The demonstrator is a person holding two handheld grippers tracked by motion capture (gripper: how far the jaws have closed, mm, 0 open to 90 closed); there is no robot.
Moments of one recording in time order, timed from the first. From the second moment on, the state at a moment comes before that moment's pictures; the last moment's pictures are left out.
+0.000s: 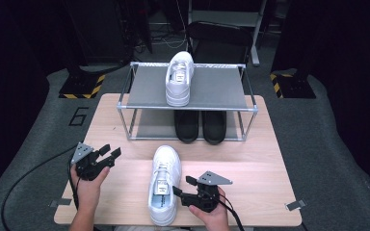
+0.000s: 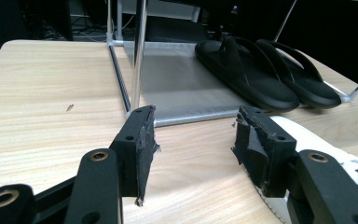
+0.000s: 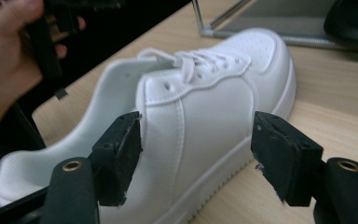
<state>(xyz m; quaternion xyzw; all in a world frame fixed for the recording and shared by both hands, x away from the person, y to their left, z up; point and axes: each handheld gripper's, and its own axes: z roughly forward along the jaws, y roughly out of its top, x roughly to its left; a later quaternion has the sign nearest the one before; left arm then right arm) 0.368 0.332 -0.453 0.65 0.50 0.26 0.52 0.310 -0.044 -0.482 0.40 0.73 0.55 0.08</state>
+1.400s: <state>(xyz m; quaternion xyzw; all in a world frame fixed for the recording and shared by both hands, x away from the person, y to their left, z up) 0.368 0.337 -0.456 0.64 0.51 0.25 0.51 0.342 -0.059 -0.476 0.40 0.77 0.49 0.09</state>
